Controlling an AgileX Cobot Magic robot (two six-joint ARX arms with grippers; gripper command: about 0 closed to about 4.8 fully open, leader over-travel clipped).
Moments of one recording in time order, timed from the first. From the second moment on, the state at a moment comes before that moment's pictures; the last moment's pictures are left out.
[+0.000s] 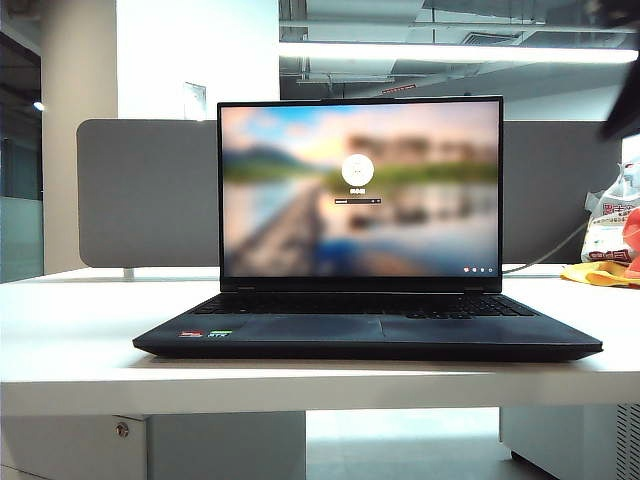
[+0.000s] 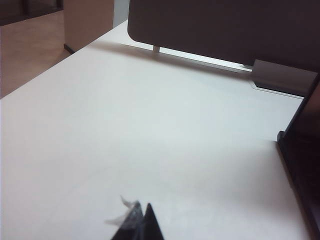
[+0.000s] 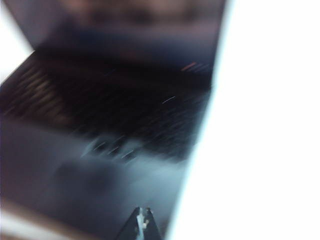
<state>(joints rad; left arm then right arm) 0.08 0.00 0.01 -0.07 -0.05 -0.16 0.25 0.78 0.59 -0.25 -0.05 0.12</state>
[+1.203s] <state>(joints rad) 0.08 0.00 0.01 -0.07 -0.04 -0.16 0.00 0.02 0.01 0.05 -0.02 0.12</state>
